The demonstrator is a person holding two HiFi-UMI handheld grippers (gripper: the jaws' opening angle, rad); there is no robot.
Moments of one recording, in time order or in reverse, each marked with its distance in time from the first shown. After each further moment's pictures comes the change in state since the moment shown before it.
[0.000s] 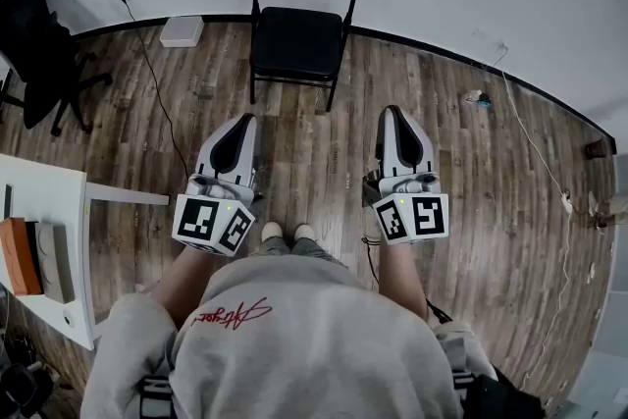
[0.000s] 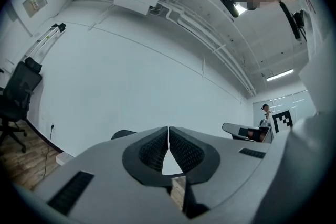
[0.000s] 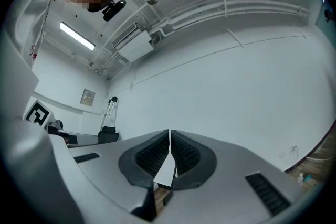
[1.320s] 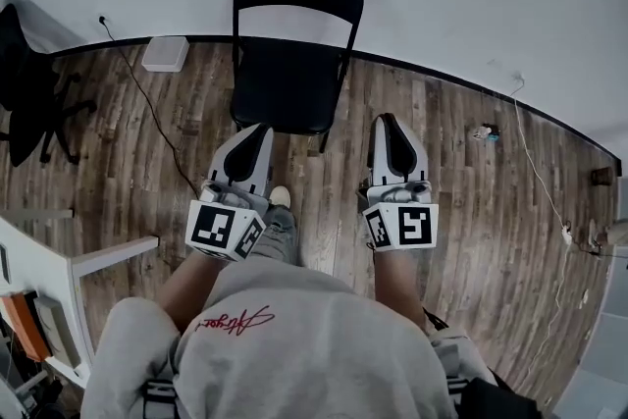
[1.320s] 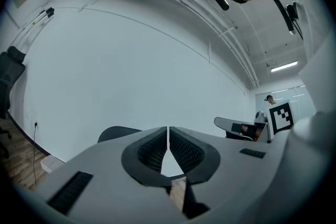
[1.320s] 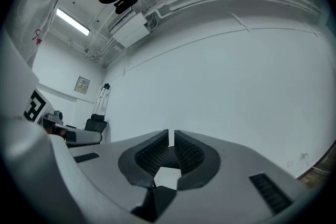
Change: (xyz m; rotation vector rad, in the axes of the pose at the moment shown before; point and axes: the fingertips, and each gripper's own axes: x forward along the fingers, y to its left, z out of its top) left arm 0.256 0.073 -0.064 0.013 0.092 -0.017; right arm 0.219 -0.138 -0.082 -0.062 0.082 -0.009
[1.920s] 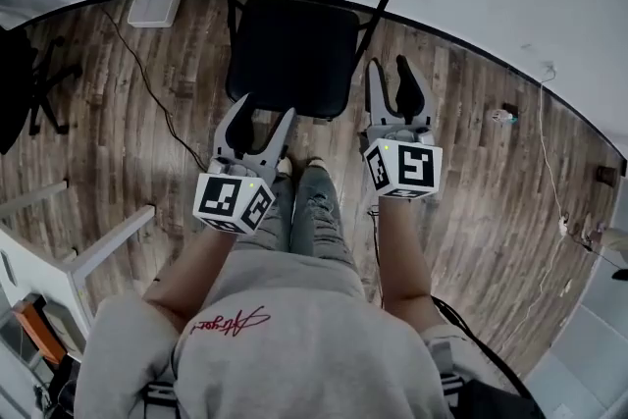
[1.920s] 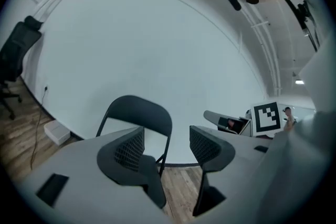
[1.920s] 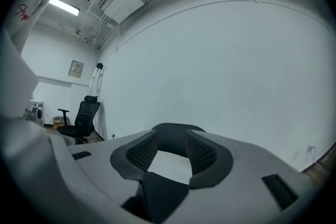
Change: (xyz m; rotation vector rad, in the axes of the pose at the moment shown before) left arm 0.115 0.102 -0.104 -0.203 0.147 0.107; right arm 0.177 -0.056 -0.120 -0.018 0.192 -0.009
